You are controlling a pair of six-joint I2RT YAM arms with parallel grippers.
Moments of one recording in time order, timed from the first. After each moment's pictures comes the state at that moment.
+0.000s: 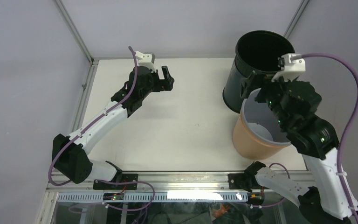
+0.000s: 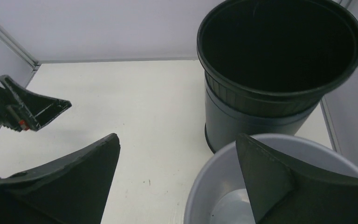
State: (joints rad) left arm -0.55 1.35 1.14 -0.12 -0.16 -0.41; right arm 0.60 0.91 1.55 -0.81 0.46 0.18
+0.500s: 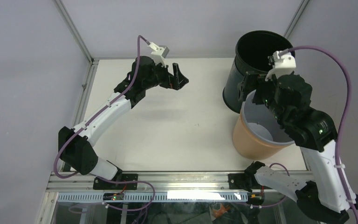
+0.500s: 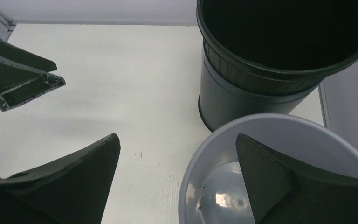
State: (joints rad) left arm -0.55 1.47 1.32 -0.13 0.24 -0.37; right arm 0.60 0.91 1.57 -0.98 0.44 0.21
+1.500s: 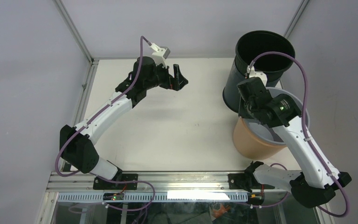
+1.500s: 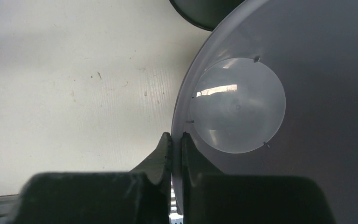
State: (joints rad) left arm -0.55 1.49 1.33 -0.14 0.26 -0.34; right arm 0.60 1.09 1.47 -1.34 0.46 0.53
